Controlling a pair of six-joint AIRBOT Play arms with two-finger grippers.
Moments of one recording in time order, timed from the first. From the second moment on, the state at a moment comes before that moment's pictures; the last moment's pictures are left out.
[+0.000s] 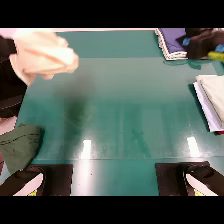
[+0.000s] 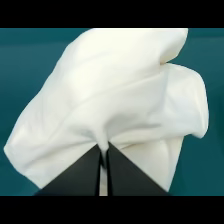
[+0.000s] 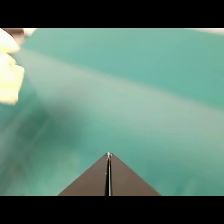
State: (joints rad) left arm -0.11 -0.95 1.62 1.51 -1.14 -1.58; right arm 0.25 -0.88 1.51 -1.28 1.00 1.51
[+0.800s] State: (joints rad) left arm -0.82 -1.47 1.78 1.47 -1.10 -1.57; right arm 0.06 -0.89 1.77 -1.28 1.19 1.51
